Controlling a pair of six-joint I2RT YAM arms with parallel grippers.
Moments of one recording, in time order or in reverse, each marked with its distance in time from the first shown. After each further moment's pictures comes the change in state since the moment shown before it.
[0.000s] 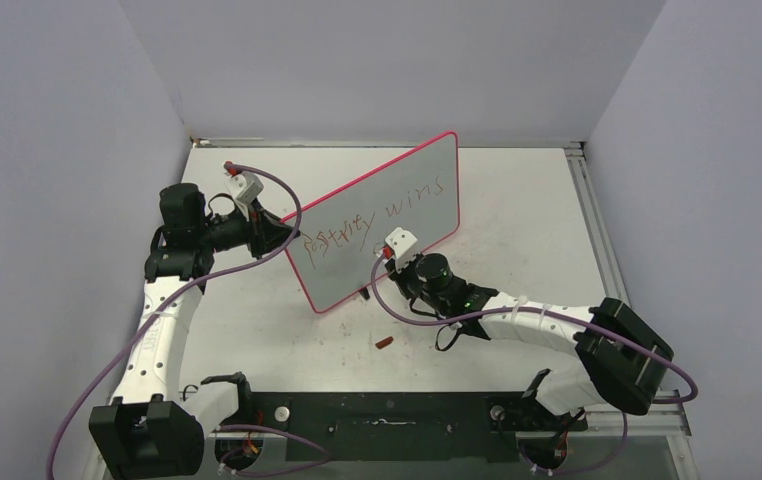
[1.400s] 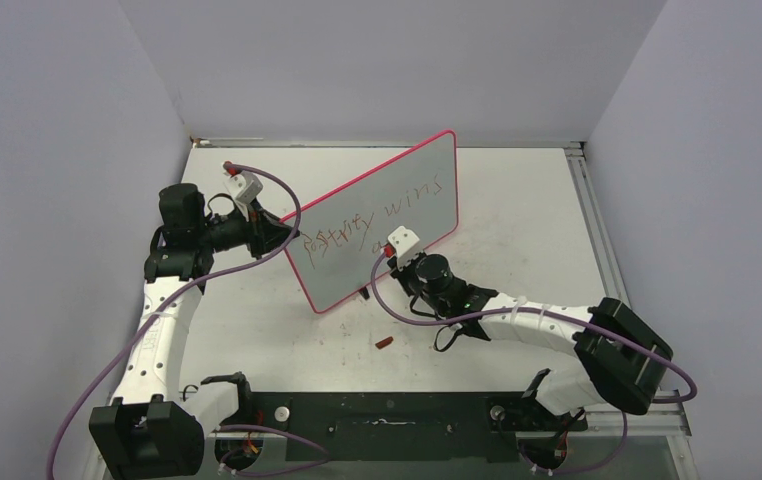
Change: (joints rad) left arm 0.002 -0.002 0.000 -0.002 -0.003 -0.003; right arm 0.004 0.000 -0.005 0.029 0.086 -0.019
